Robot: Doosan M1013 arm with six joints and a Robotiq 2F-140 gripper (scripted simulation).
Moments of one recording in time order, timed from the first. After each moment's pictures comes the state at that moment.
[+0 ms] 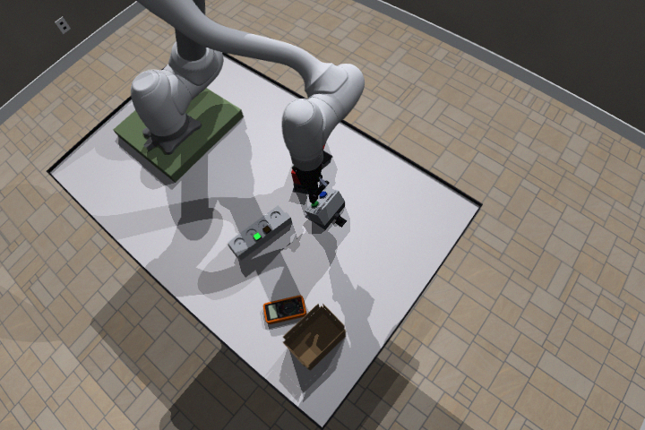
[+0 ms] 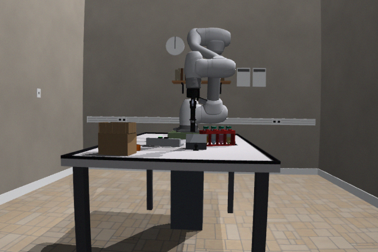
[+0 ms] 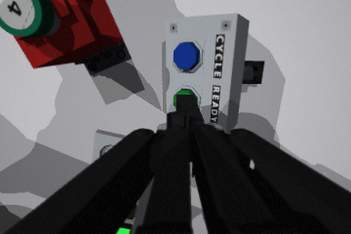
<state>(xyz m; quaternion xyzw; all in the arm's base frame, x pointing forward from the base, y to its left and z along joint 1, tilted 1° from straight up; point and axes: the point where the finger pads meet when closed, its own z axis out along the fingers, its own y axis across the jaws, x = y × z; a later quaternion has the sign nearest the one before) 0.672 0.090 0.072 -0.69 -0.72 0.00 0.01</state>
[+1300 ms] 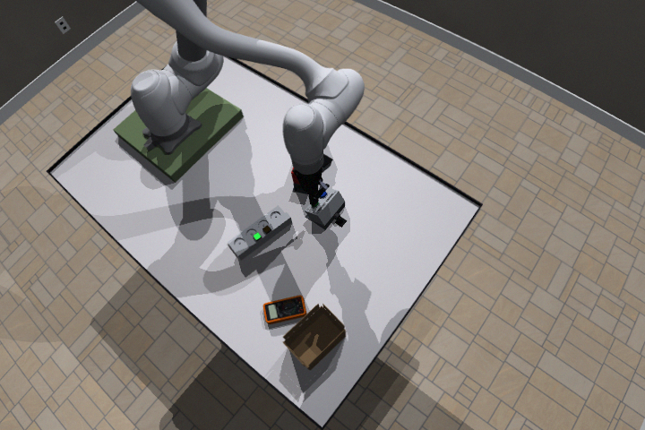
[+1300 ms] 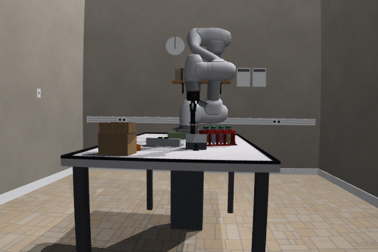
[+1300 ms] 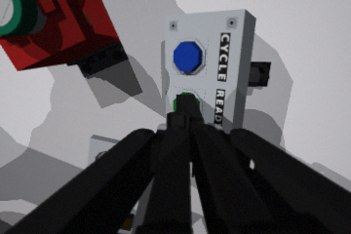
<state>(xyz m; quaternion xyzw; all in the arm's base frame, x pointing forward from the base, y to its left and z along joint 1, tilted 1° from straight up) 0.671 0.090 0.054 -0.69 -0.72 0.00 0.01</state>
